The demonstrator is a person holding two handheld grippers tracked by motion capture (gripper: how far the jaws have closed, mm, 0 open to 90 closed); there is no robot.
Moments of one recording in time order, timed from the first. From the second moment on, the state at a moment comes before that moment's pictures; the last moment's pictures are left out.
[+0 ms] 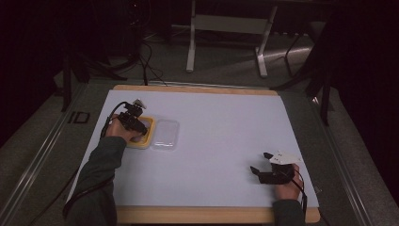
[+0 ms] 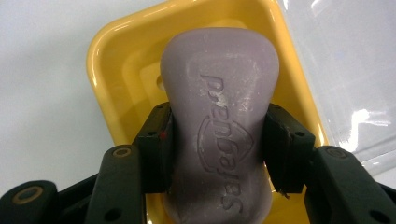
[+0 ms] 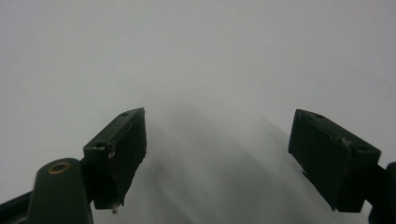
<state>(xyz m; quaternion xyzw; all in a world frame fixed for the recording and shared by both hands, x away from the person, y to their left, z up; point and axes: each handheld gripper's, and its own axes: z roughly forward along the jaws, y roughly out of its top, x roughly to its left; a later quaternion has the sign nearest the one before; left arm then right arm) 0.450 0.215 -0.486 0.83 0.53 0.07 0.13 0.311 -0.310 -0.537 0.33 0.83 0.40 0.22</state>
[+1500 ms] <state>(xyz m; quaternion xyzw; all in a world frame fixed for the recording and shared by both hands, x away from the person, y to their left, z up) 0.451 0.216 -0.492 0.83 0.54 0.06 0.14 0.311 -0.310 -0.537 0.33 0.83 0.40 0.22</state>
